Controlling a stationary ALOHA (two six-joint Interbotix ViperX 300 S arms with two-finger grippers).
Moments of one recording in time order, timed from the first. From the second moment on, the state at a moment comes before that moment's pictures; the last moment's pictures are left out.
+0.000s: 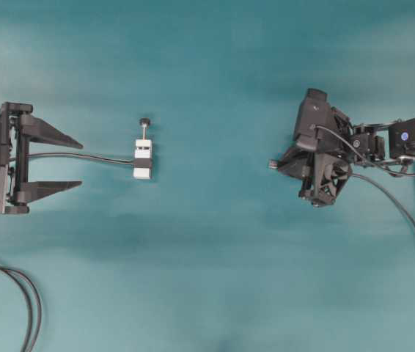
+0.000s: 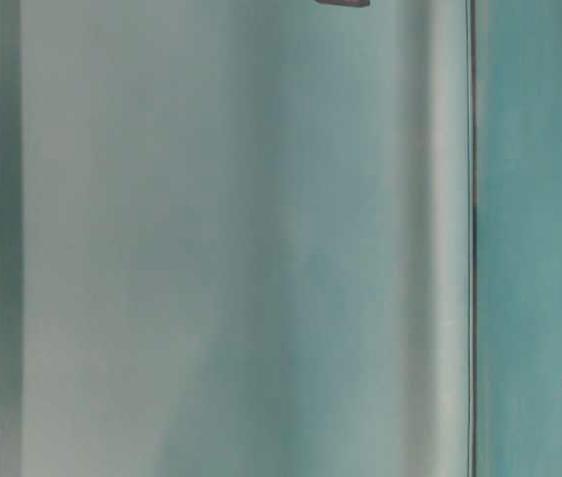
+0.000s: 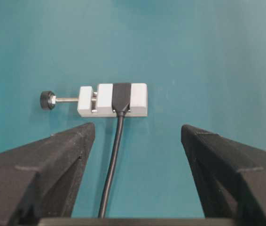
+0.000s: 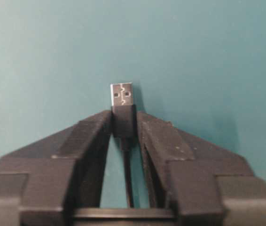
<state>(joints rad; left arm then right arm) 0.03 -0.63 1.33 -0.02 -0.19 0.14 -0.08 -0.01 1.09 -0.01 -0.28 0.27</state>
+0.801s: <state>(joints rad) 0.03 -0.63 1.28 -0.03 -0.07 0.14 -0.07 0.05 1.17 -0.01 -0.48 0.26</state>
